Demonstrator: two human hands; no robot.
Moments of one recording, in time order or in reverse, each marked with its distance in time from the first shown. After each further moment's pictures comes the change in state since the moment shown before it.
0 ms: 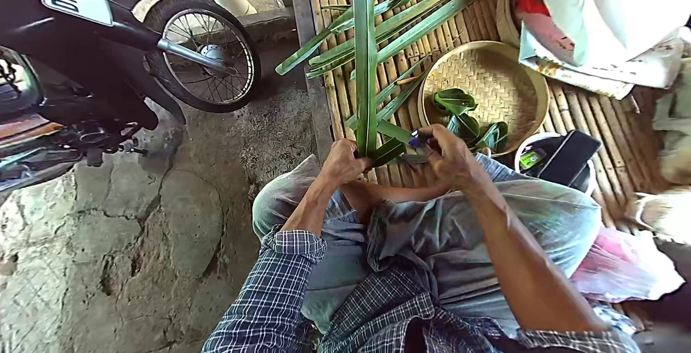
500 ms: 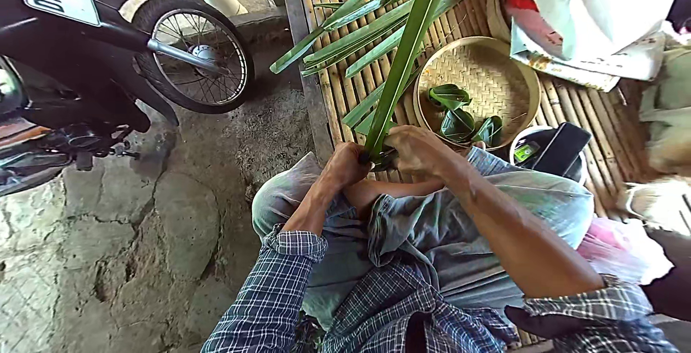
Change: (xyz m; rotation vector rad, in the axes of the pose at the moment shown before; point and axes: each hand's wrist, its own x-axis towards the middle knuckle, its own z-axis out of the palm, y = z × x) left_hand -0.005 -0.003 0.006 0.207 -0.025 0.221; right_hand 0.041 -0.050 0.019 -0.523 -0.472 -0.159
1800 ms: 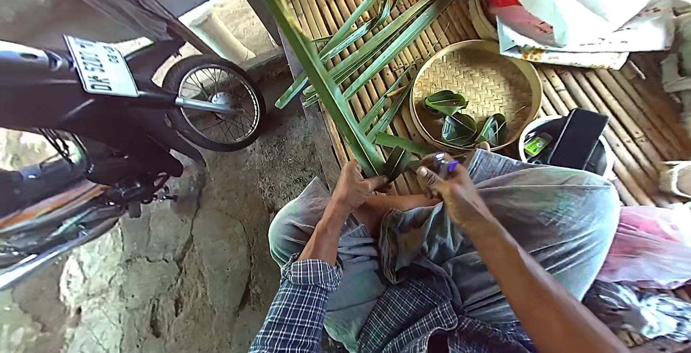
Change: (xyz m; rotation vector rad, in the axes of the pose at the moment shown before) left_hand -0.005 0.027 0.006 -0.778 -0.012 -0.062; right_hand -0.075 0.000 0.068 1.485 0.680 0.339
